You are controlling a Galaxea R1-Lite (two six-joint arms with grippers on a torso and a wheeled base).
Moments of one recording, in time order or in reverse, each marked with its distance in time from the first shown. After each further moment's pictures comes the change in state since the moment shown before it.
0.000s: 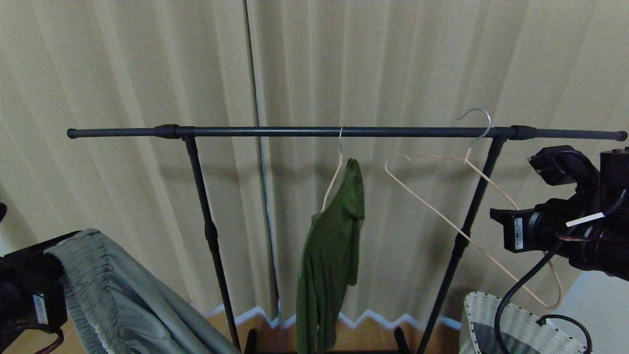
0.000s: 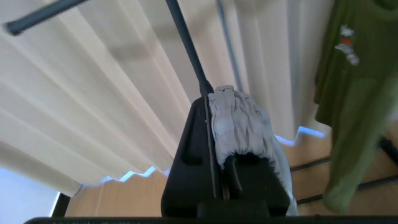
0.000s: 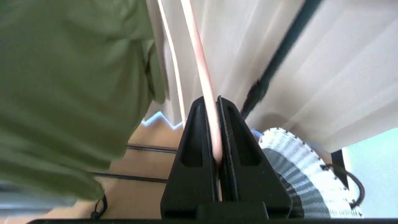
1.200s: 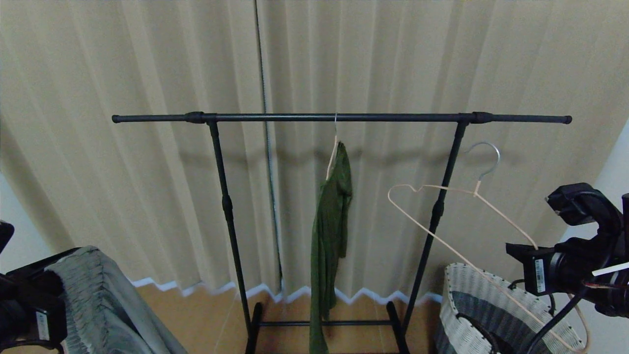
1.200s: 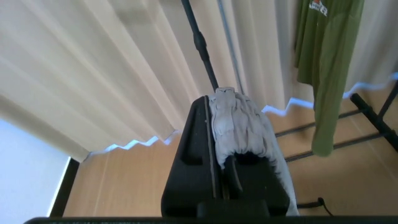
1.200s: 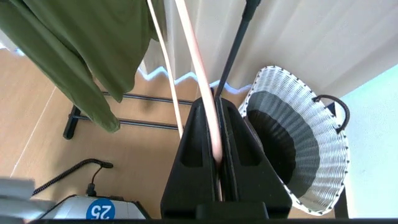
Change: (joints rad) left arm 0.024 -0.015 0.058 -0.001 -0.001 -0.003; right arm 0.002 -0.103 0.178 -0.001 0.007 0.003
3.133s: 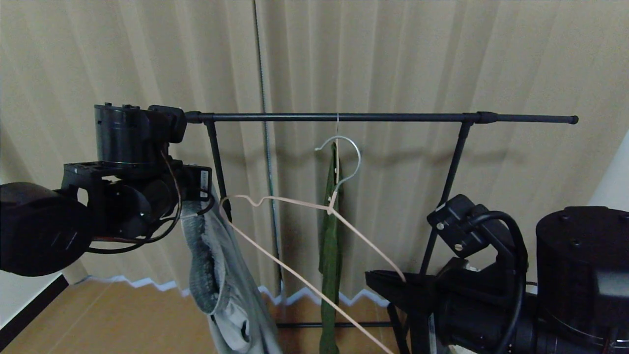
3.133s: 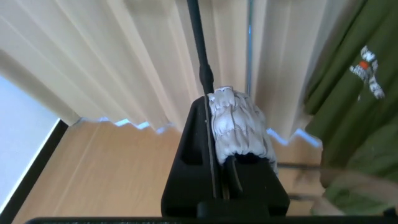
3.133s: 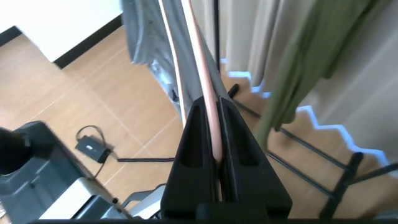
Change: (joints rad) left arm -0.149 0.743 -0.597 -0.054 0.381 -0.276; right arm 0.661 0.174 -0.134 -0.167 0.061 0.233
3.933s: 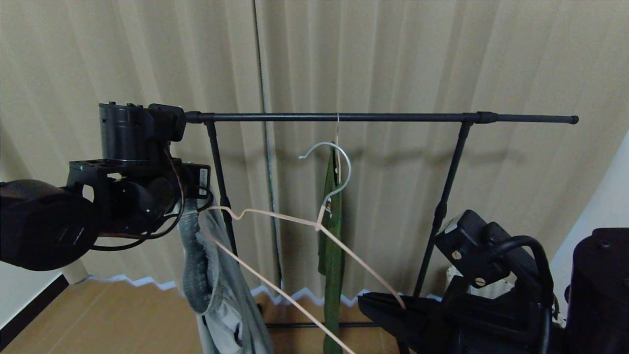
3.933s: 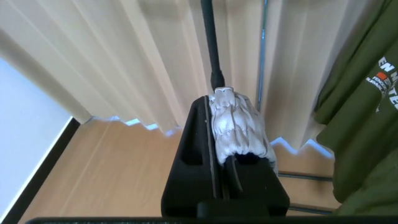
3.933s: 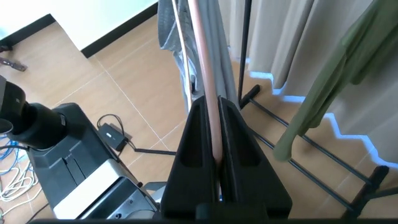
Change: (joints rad) left arm 0.009 0.015 -0.021 0.000 0.040 0.012; right arm 0.097 -0.040 0.019 0.003 0.000 0.012
